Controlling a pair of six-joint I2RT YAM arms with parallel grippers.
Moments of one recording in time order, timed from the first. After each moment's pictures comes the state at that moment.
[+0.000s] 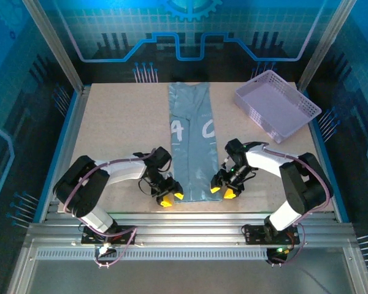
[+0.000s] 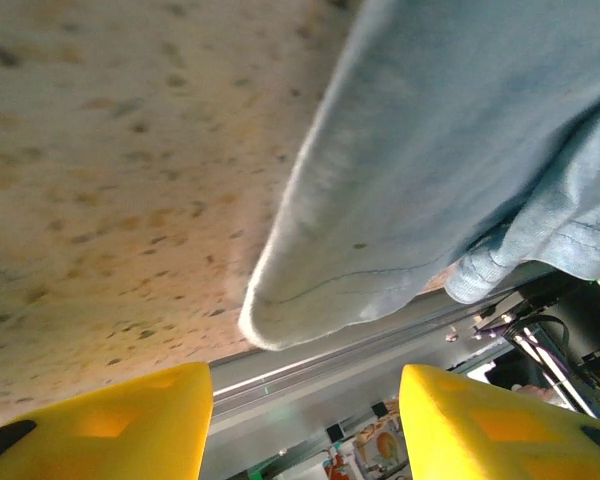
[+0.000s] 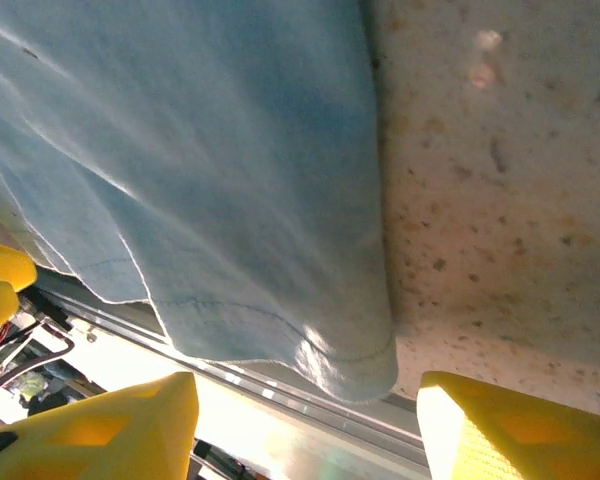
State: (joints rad) left arm -0.62 1.61 0.76 -0.60 0.72 -1.00; right arm 0.44 1.60 0.82 -0.88 -0.63 0.59
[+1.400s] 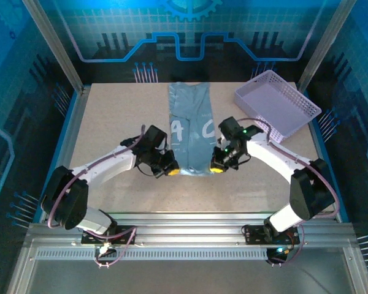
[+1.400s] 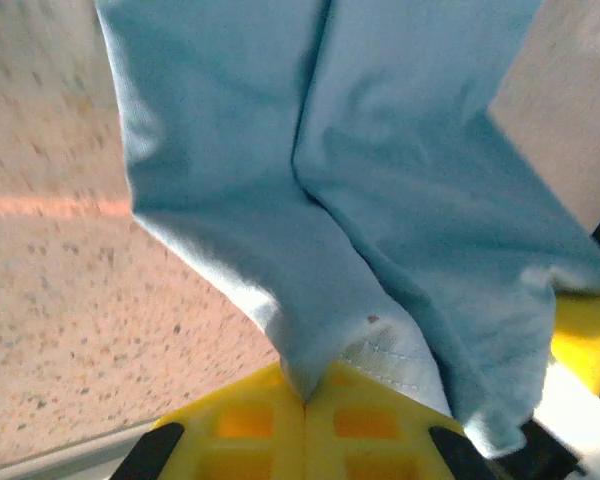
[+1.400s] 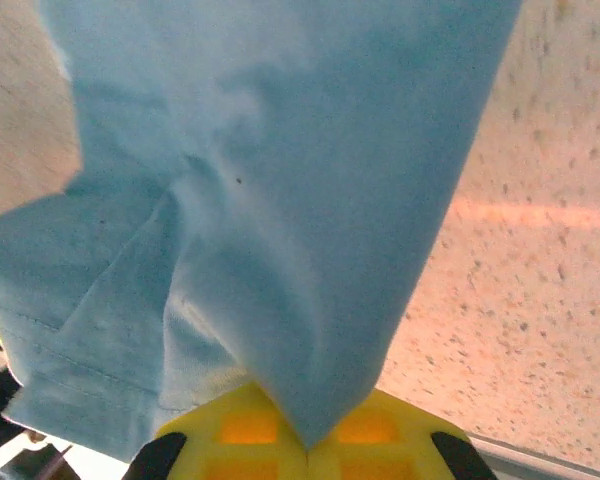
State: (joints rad) left arm -0.52 1.46 0.96 -0.60 0.49 -1.08; right arm 0.48 1.55 1.15 -0.95 -0.44 0.71
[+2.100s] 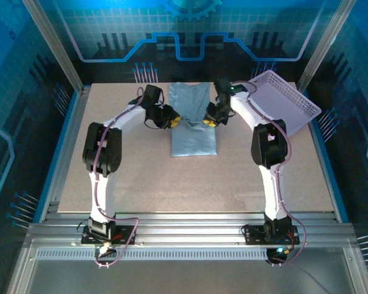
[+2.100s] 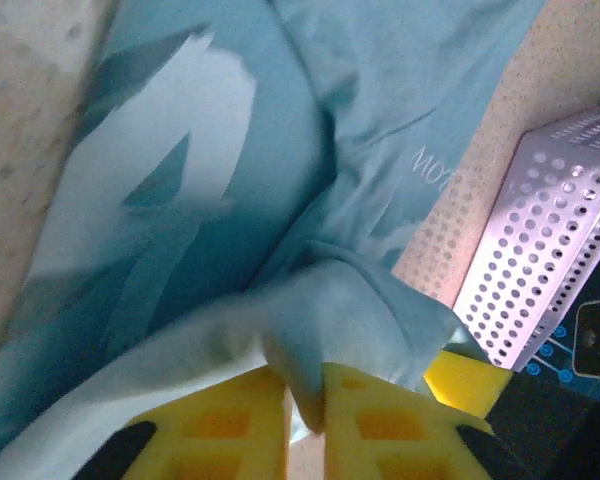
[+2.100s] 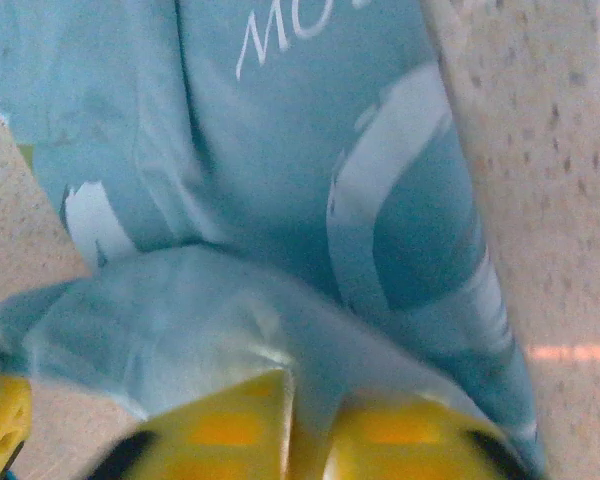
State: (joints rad) left arm -0.25 2.15 1.68 -0.49 0.53 -1.14; right arm 0.30 2.32 2.09 -1.04 -0.34 0.72
